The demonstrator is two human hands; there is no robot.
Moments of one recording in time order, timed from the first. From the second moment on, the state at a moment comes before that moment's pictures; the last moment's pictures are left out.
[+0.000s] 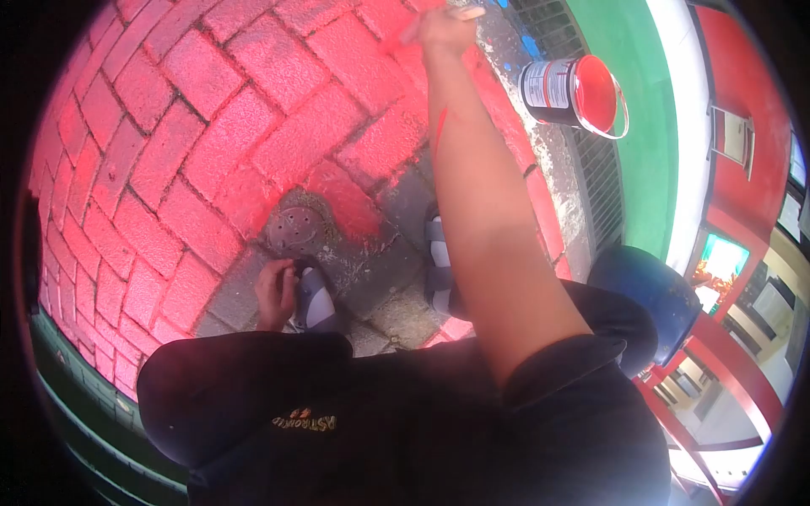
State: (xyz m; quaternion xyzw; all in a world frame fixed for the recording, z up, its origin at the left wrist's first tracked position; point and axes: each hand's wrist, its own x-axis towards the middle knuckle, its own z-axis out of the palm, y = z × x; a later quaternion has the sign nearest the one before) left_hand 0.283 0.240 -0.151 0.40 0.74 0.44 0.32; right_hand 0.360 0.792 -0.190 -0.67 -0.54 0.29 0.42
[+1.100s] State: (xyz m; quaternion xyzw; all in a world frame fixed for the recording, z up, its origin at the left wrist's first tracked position) left_hand 0.262 0.236 -0.143 0.44 0.71 0.41 0.36; right_hand 0.398 0.702 -0.127 -0.41 -0.88 0.17 0.15
